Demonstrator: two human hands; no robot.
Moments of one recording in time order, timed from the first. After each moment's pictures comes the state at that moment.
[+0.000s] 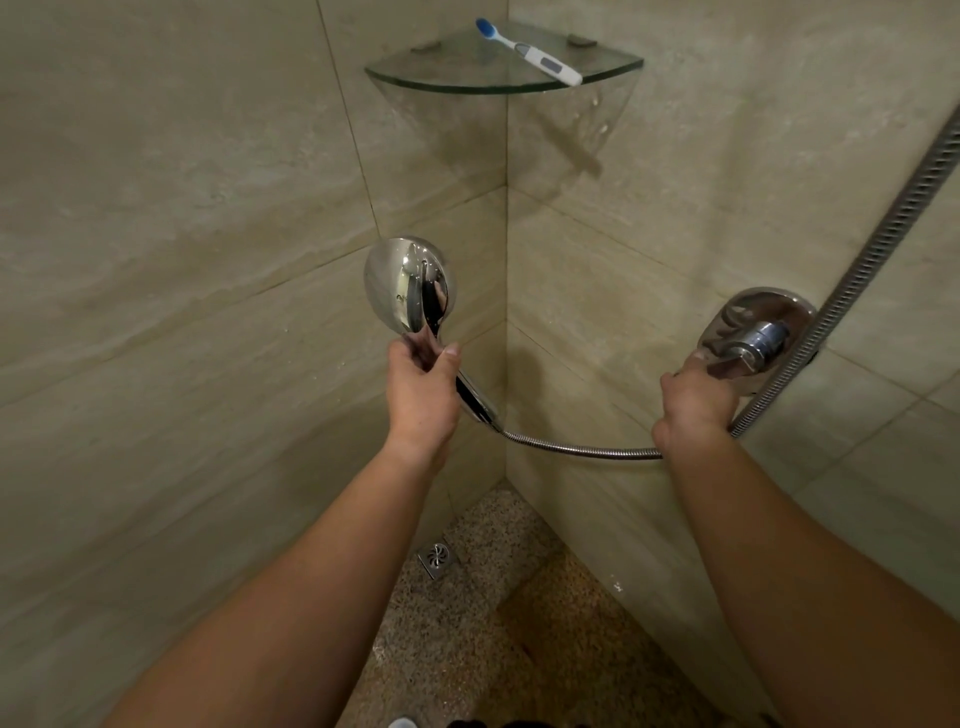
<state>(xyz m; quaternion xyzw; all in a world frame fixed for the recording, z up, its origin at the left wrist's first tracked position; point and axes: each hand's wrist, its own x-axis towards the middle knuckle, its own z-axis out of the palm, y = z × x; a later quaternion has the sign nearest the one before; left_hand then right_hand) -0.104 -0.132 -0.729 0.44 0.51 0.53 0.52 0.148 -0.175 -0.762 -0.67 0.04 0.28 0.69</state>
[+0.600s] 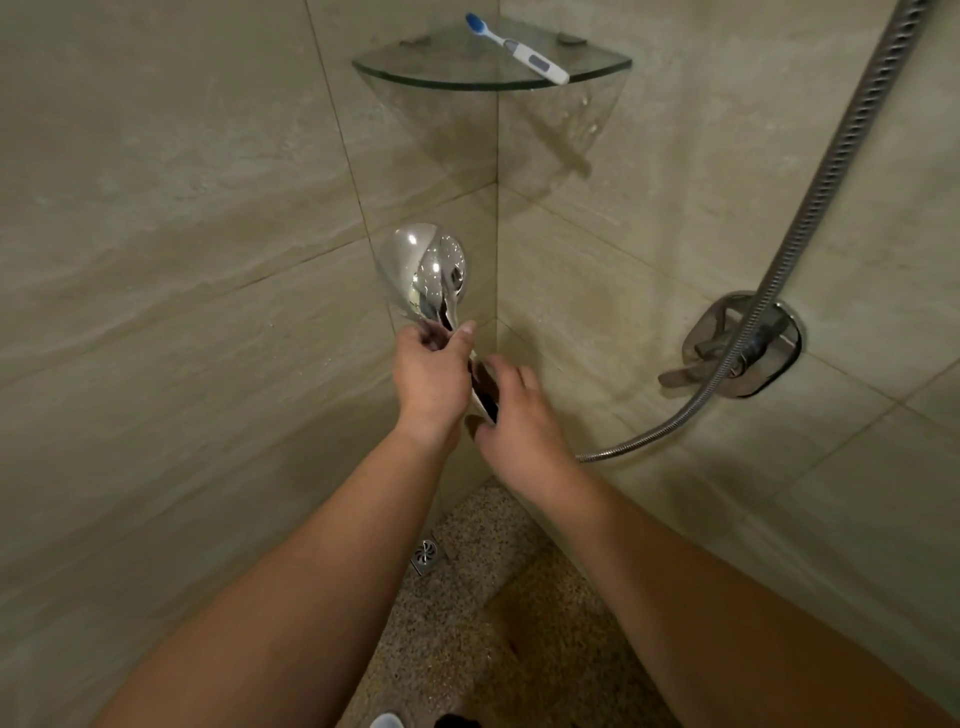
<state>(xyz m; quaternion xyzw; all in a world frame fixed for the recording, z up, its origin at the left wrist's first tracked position) -0.075 -0.136 -0.708 0.42 0.54 0.53 0.50 0.007 -0.207 -0.728 -0.70 -0.60 0.21 0.32</state>
